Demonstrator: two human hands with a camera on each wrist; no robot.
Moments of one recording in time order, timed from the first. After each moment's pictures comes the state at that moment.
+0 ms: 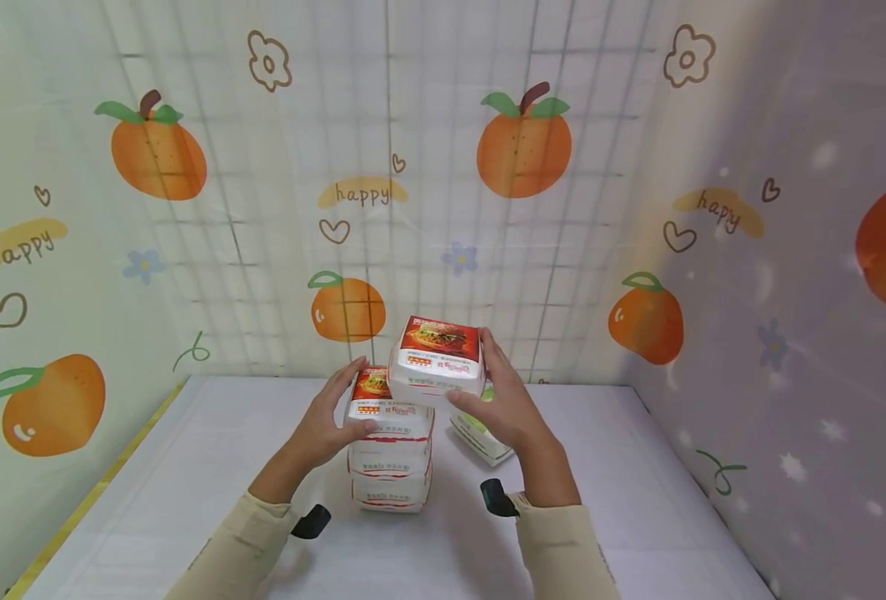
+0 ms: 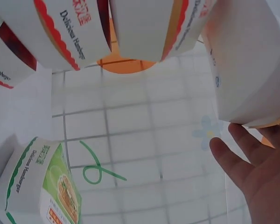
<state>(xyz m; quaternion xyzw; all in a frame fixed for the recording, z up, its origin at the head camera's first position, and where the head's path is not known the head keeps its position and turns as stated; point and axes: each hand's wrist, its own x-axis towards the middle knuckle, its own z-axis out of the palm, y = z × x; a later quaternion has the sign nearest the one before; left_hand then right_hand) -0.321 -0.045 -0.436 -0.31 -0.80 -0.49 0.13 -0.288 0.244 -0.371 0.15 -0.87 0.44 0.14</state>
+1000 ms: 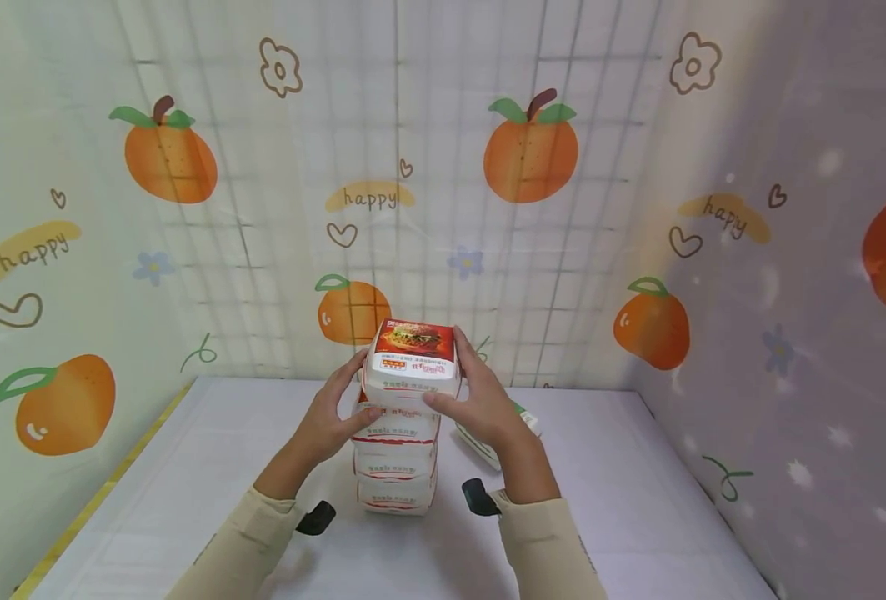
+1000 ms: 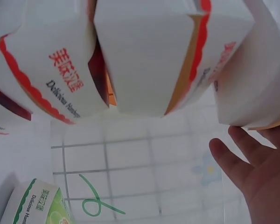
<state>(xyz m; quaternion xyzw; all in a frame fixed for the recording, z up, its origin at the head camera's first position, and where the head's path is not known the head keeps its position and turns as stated) -0.321 -0.046 -0.424 -0.29 -0.80 -0.49 0.16 -0.290 0.209 -0.362 0.18 -0.87 0.44 0.13</state>
